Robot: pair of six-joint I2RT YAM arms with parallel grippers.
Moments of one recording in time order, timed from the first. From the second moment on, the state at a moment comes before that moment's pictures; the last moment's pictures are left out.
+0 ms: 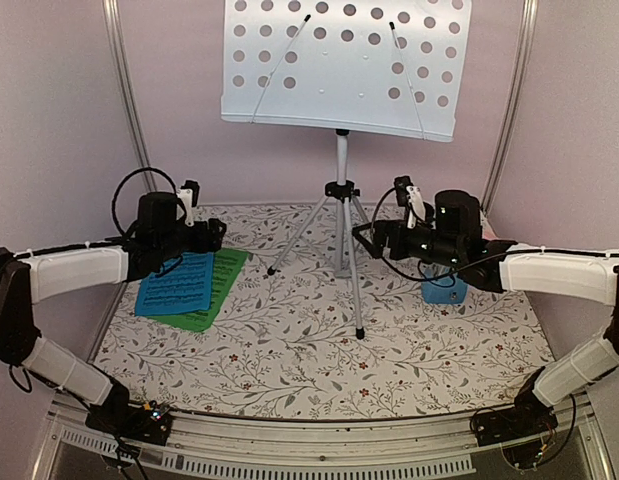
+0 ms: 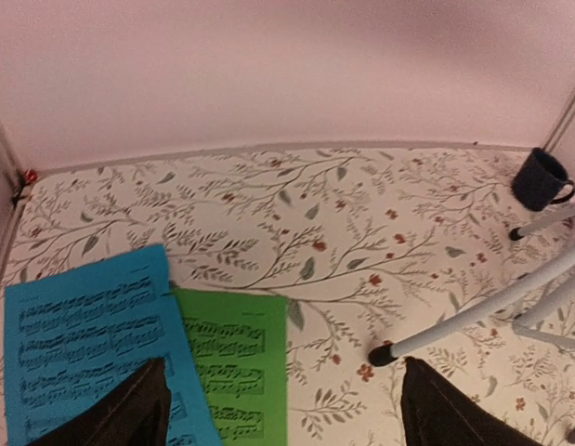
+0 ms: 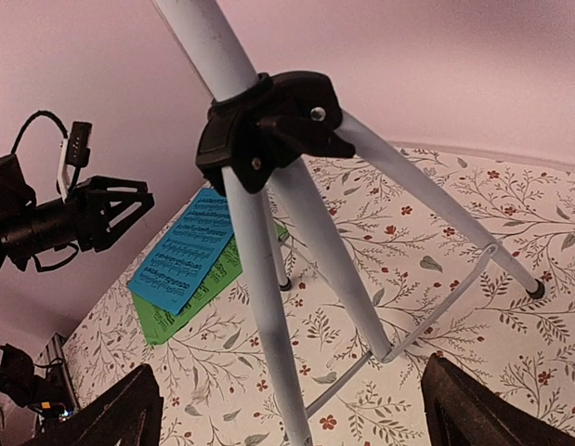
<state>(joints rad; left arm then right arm) -0.39 1.39 0.82 0.18 -0.10 -0.17 0.68 1.43 0.89 0.27 -0.16 0.39</state>
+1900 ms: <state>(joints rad) -0.34 2.47 1.97 -0.67 -0.77 -0.10 0.55 1.50 0.88 0.18 -0.22 0.49</state>
